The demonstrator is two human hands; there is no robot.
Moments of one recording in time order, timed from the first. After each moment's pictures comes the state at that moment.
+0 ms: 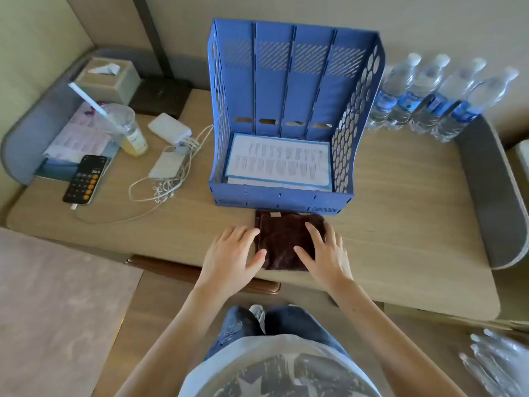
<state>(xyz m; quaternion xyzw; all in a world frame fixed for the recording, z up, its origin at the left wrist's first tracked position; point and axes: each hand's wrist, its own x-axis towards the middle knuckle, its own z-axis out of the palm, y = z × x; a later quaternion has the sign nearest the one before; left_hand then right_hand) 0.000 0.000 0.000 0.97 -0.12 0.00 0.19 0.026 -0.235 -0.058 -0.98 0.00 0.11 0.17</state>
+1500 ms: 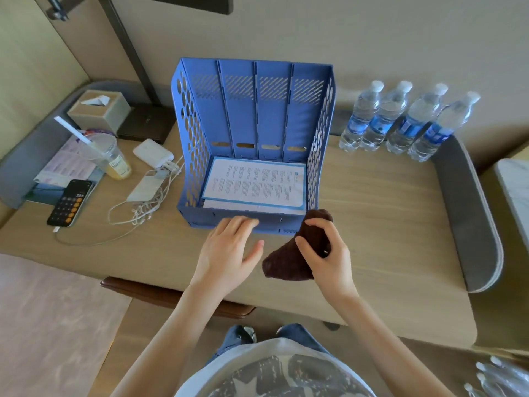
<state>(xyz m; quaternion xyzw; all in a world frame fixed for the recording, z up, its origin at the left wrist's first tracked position) 0.040 -0.078 0.058 0.97 -0.11 0.08 0.22 0.038 -0.289 0.029 -0.77 0.03 -0.03 0.64</state>
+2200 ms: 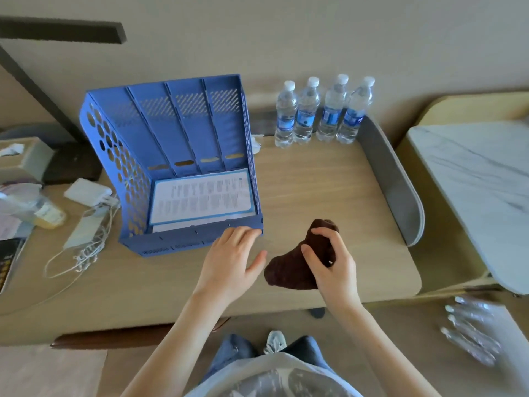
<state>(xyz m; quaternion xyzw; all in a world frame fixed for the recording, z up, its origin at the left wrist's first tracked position) 0.042 -0.159 0.063 0.95 -0.24 0.01 0.20 -0.019 -0.359 0.041 -0.76 0.19 -0.13 0.61</state>
